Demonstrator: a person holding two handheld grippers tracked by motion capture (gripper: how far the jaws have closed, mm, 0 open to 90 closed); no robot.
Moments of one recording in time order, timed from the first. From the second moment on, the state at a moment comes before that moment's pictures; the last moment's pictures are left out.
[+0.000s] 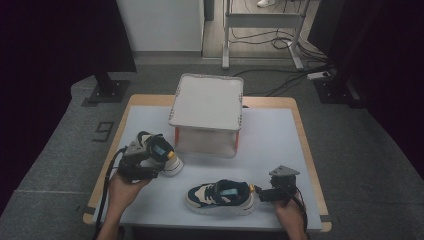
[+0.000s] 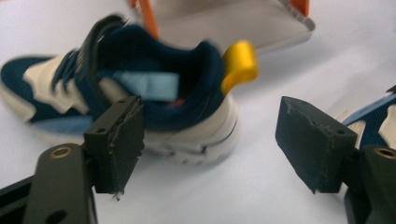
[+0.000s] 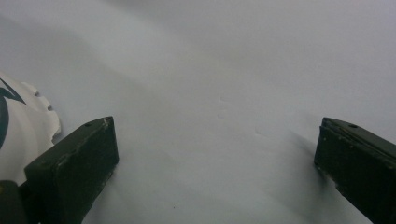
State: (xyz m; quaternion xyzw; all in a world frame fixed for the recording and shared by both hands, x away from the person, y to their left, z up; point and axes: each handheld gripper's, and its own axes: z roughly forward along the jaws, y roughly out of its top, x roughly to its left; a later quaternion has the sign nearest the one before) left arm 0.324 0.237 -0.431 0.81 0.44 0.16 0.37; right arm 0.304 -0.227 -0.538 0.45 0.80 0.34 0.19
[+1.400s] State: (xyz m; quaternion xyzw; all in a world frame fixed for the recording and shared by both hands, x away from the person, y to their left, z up) left arm 0.319 0.244 -0.434 0.83 0.43 0.17 0.30; right arm 0.303 -0.227 -0.538 0.45 0.80 0.34 0.20
